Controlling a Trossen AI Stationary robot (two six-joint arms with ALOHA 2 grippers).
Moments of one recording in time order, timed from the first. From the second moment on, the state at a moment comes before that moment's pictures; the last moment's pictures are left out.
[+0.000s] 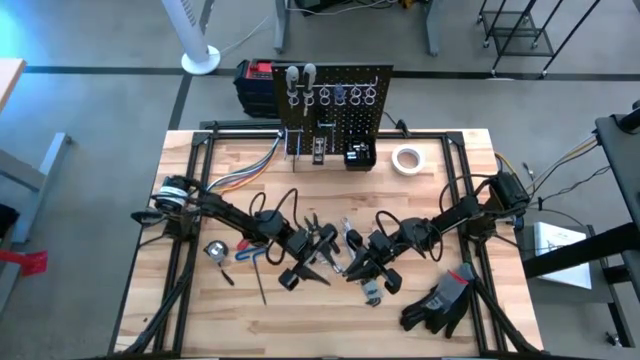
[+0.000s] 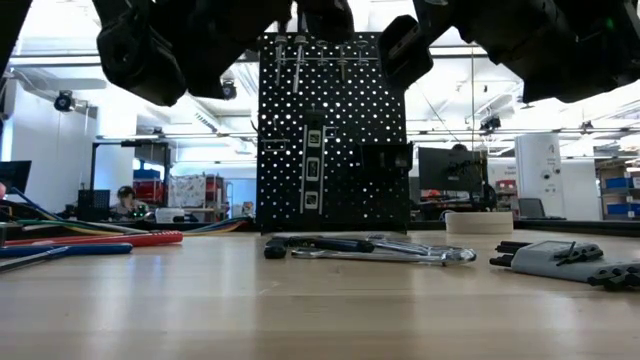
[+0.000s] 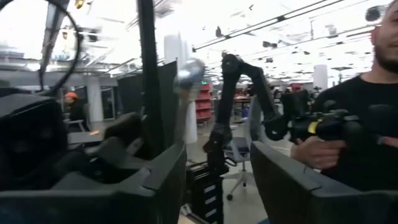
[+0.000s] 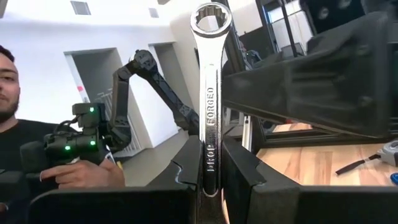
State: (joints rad) left arm -0.16 1.92 0.85 1.43 0.53 -0.12; right arm 0.29 1.76 0.57 1.42 -0.31 0.38
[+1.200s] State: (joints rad) left arm -0.16 1.92 0.86 1.40 0.36 -0.10; right arm 0.25 1.75 0.57 1.39 -0.32 0.40
